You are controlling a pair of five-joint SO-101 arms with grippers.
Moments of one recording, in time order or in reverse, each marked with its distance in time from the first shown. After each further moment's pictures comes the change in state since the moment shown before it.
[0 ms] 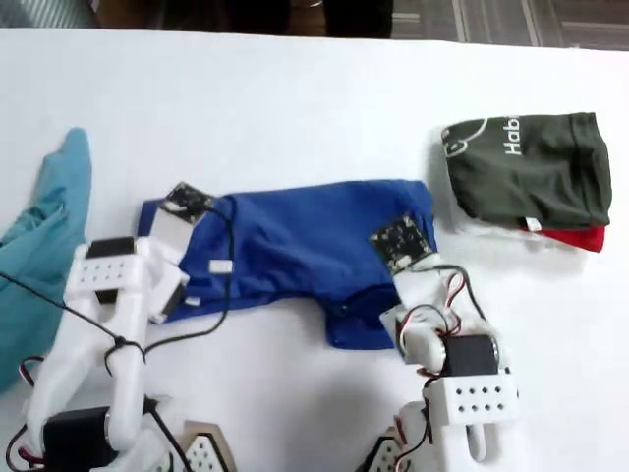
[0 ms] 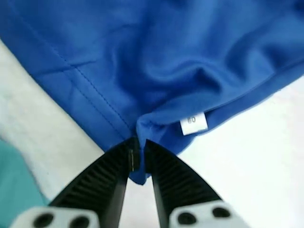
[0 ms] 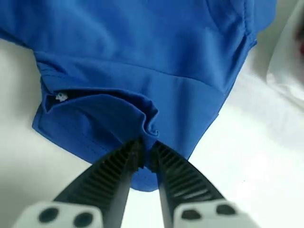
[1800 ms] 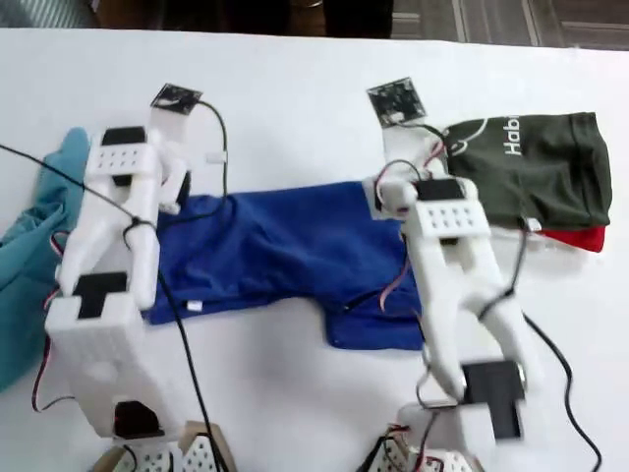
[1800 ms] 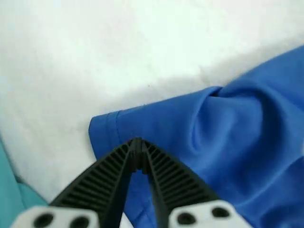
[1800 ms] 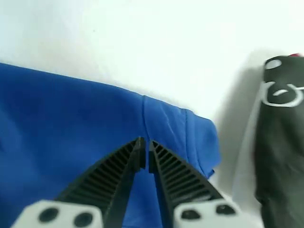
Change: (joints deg) left arm 2.6 46.1 -59.3 9.9 15.2; right arm -2.1 65.9 -49.1 -19.8 -13.8
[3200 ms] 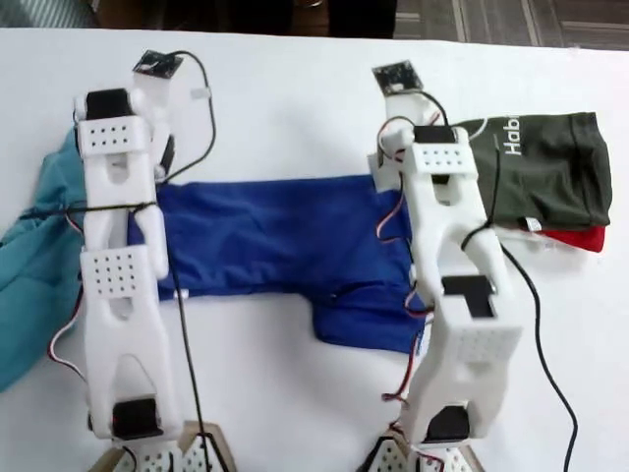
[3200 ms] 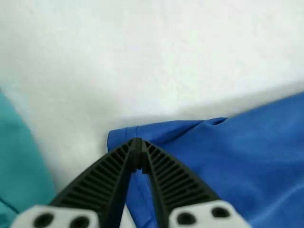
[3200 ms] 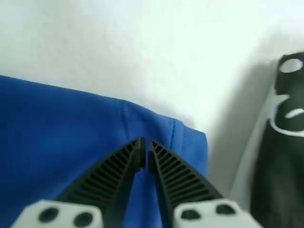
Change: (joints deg) left arm -2.7 39.5 -71.6 30.9 -1.1; right arm 3.4 27.0 -31.9 14.6 0.1
